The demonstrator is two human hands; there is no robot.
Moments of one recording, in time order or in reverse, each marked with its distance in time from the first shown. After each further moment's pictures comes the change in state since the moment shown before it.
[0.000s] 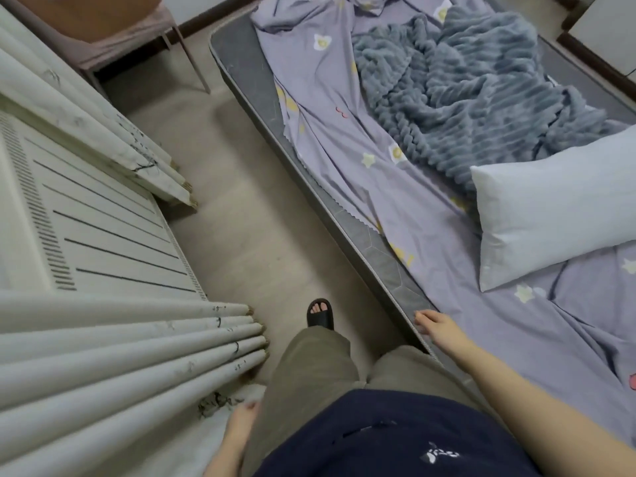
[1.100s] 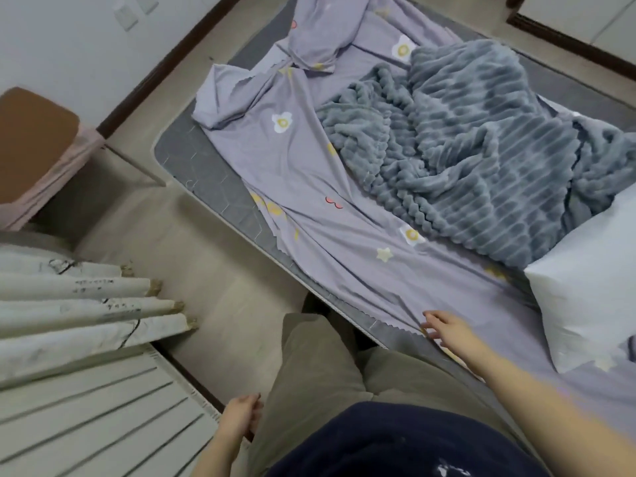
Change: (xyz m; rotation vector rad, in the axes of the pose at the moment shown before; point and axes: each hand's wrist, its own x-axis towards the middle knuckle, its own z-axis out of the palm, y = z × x) left_hand 0.166 0.432 -0.163 0.179 -0.056 0.027; right_hand 0.189 -0.286 -0.041 0.355 0.099 0.227
